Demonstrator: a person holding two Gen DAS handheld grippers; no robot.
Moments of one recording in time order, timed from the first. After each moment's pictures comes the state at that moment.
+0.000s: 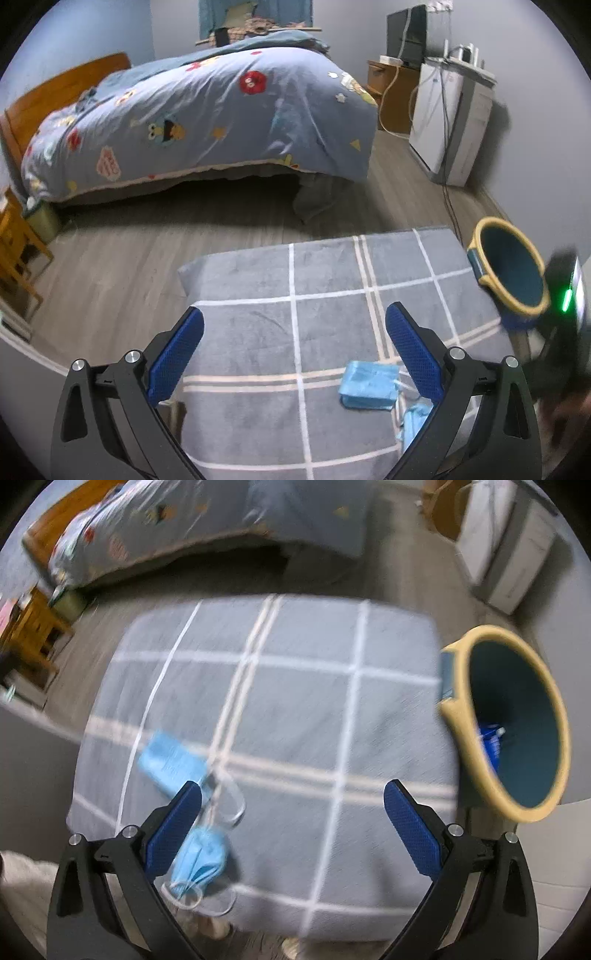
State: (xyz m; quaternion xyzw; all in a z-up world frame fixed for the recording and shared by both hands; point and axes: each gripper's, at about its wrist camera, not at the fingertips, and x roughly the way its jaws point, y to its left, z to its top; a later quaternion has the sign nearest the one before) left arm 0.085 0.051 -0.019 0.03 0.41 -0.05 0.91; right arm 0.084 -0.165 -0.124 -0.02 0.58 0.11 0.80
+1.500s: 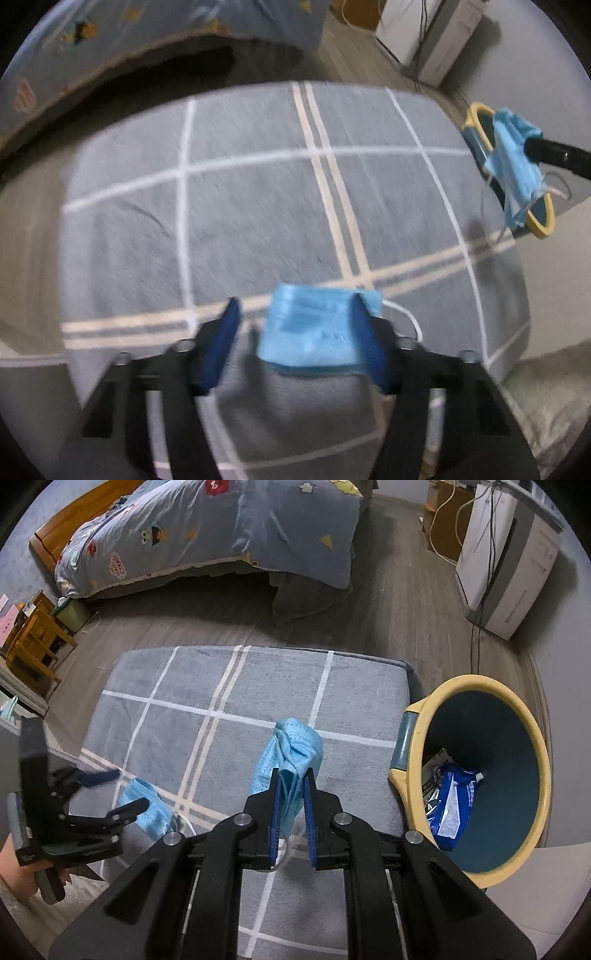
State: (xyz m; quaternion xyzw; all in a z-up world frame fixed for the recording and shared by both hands) left arm 0.116 0.003 -0.171 0.03 0.59 -0.14 0.79; right arm 0.146 -0.233 -0.087 -0.01 0.55 0.12 0.83
